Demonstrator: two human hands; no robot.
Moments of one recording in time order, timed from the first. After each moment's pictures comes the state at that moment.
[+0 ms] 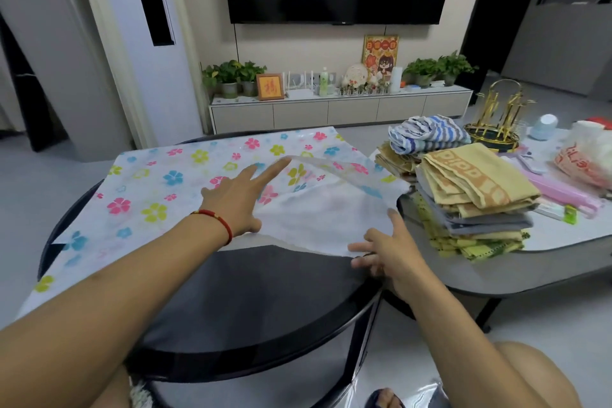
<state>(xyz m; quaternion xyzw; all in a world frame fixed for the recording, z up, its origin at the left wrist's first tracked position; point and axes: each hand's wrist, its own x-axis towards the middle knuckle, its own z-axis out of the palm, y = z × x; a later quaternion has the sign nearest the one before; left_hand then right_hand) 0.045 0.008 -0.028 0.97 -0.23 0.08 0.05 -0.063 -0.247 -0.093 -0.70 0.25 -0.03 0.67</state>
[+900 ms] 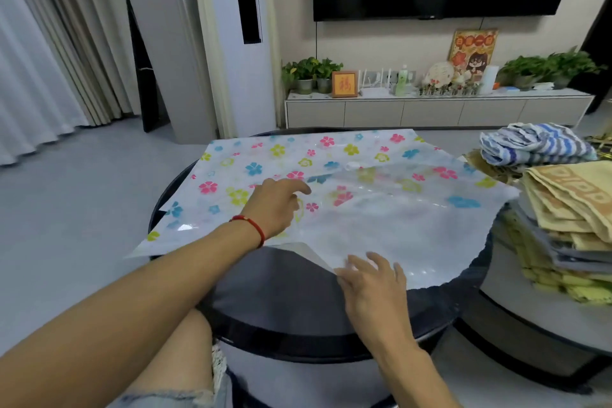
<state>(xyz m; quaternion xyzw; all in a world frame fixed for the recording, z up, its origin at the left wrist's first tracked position) 0.033 0.066 -0.044 0.96 -0.12 0.07 0.25 -0.074 -0.119 -0.151 -0.97 -0.03 -0.15 0.17</state>
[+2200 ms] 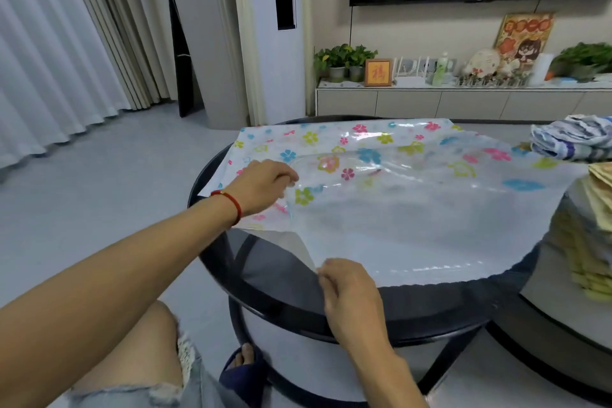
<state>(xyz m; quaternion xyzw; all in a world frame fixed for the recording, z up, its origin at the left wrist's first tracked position) 0.025 0.142 -0.034 0.96 -0.10 0.04 0.25 -0.096 -0.048 -0.150 -0.92 -0.09 -0.08 0.36</state>
